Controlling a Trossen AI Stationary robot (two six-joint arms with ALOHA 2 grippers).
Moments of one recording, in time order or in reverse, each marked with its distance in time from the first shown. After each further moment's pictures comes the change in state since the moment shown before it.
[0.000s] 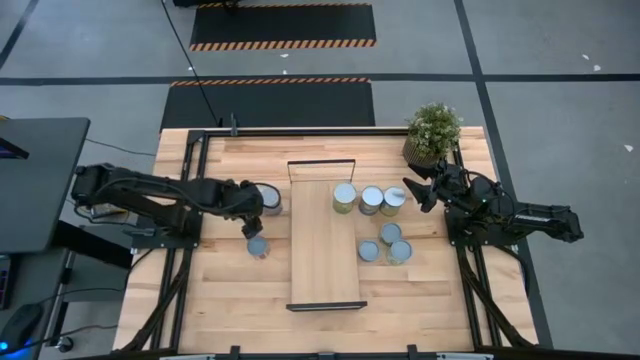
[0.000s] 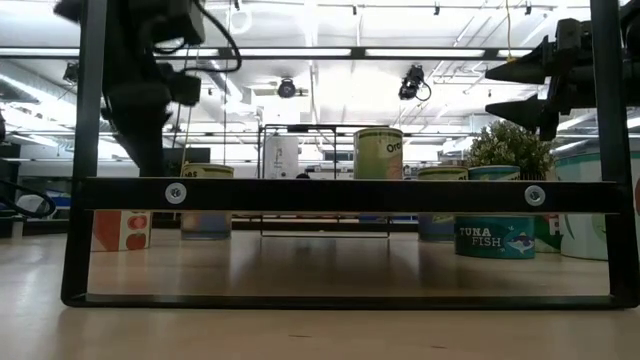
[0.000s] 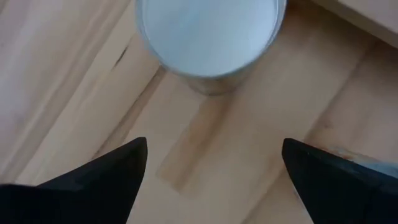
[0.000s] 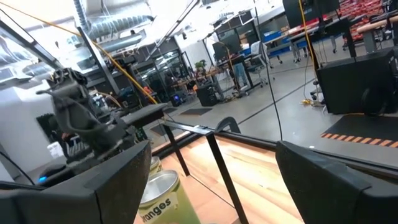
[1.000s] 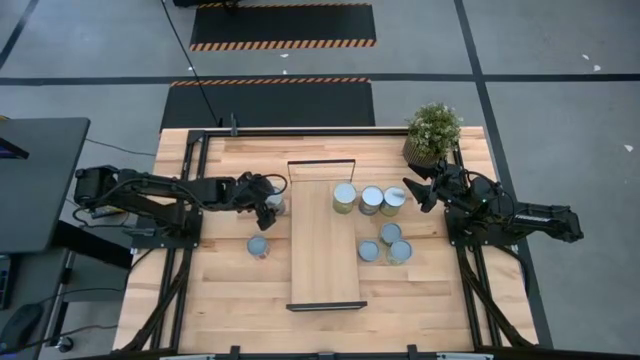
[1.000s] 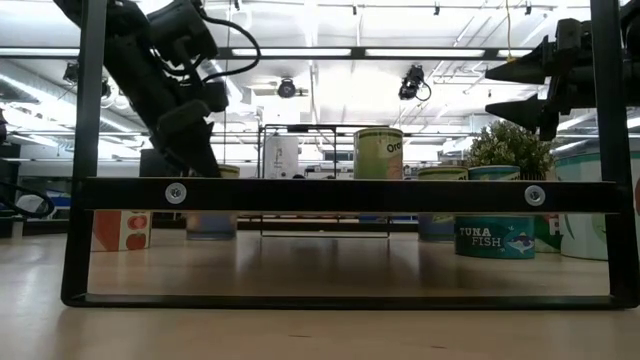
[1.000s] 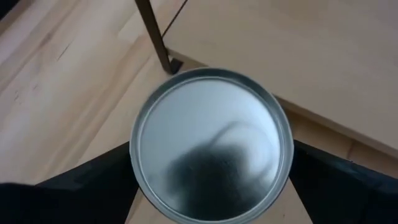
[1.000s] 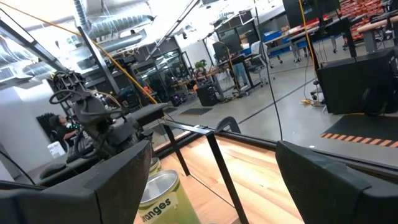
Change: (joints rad) left arm 0.122 0.022 -0.147 0.524 0.007 0.249; right arm 0.000 0.000 0.000 0.000 -0.001 0.000
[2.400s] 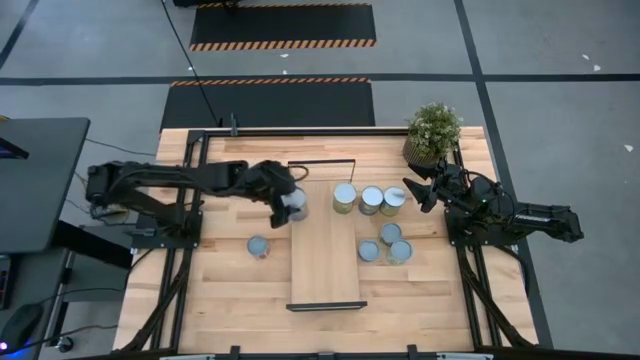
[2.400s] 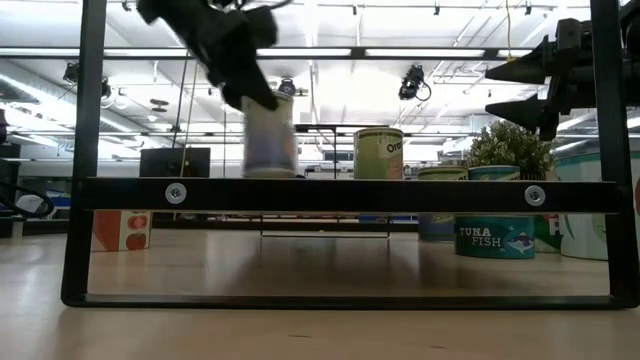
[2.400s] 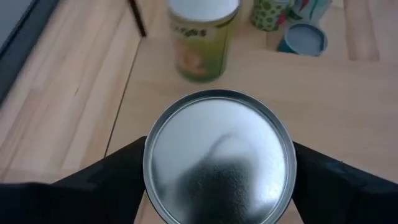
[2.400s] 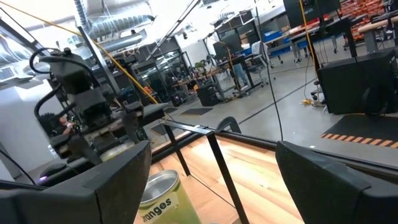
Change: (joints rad) left arm 0.000 0.127 0.384 -0.112 0.238 0.268; right arm 0.000 0.000 0.000 0.000 -0.001 0.000
